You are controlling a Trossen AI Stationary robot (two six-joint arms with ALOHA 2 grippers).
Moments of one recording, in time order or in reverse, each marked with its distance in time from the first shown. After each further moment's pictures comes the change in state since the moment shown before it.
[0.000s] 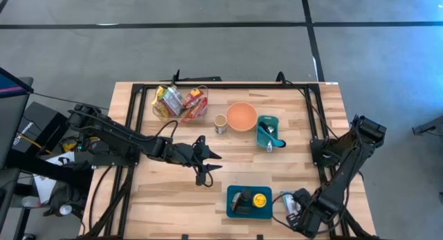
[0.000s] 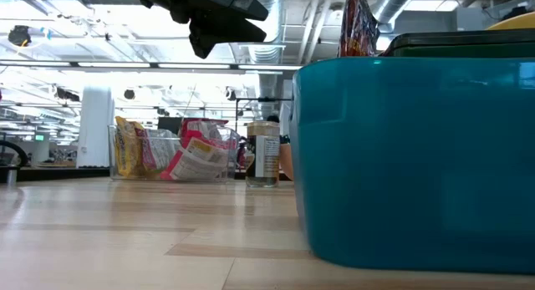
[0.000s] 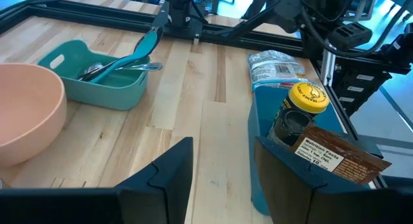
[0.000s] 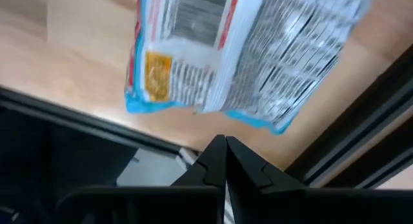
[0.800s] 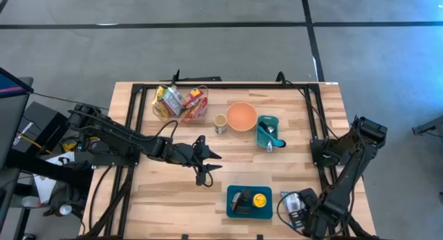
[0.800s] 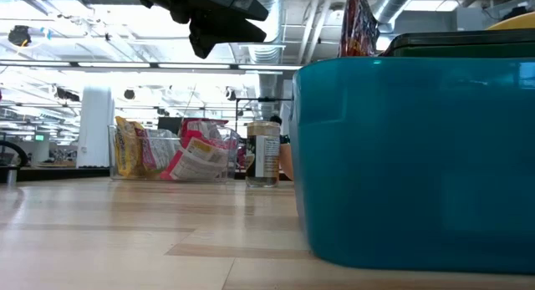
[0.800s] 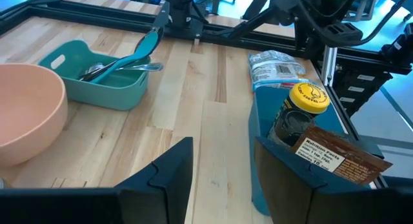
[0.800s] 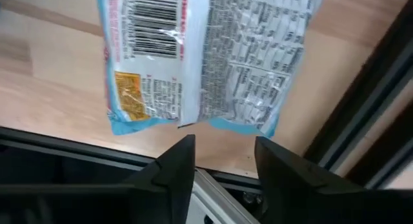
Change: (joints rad) left arm 0.000 0.000 0.000 0.000 -0.002 0.000; right arm 0.068 0.003 0.000 -0.038 0.075 0.196
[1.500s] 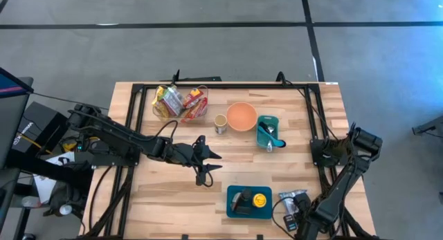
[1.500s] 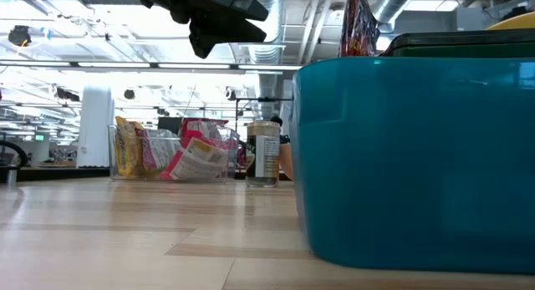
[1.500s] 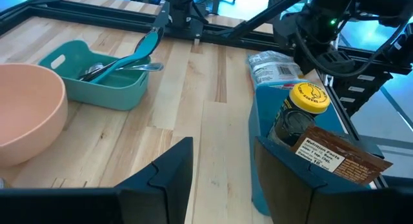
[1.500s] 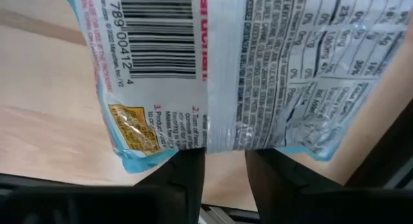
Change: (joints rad) left arm 0.000 0.000 0.000 0.000 0.000 0.000; right arm -0.011 0.147 0.000 0.100 0.005 0.005
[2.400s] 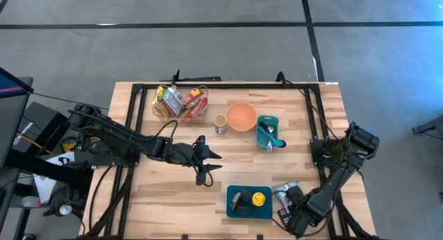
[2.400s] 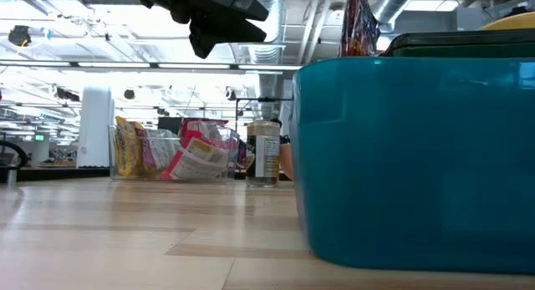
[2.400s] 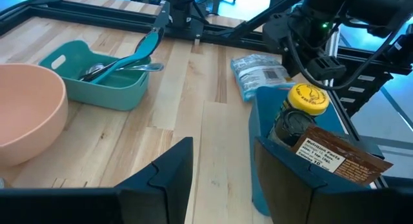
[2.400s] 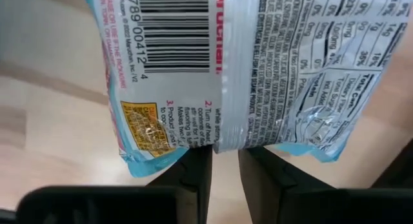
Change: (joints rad) left arm 0.002 0.000 0.000 0.000 0.000 0.000; right arm -0.096 -0.001 0.000 -0.081 0.038 -0.189
